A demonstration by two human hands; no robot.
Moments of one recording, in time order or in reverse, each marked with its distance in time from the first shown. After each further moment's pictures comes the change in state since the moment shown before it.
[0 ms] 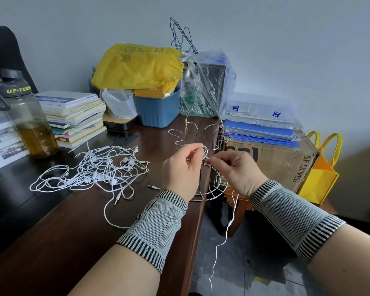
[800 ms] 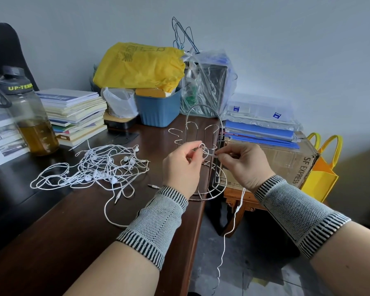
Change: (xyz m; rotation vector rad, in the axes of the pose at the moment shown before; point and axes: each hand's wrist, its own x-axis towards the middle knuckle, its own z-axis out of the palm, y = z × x) left_hand 0.006 0.000 0.004 -0.118 -0.020 -0.122; right_hand 0.007 0.001 -0.010 -0.062 0.164 -0.012
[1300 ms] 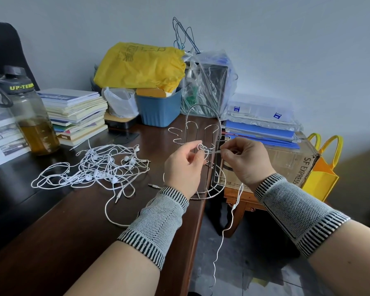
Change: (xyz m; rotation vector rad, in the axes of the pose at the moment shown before) left_hand -0.002 -0.001 -0.001 -0.013 -0.060 -0.025; right_hand 0.002 -0.006 0.000 0.096 0.071 0.100
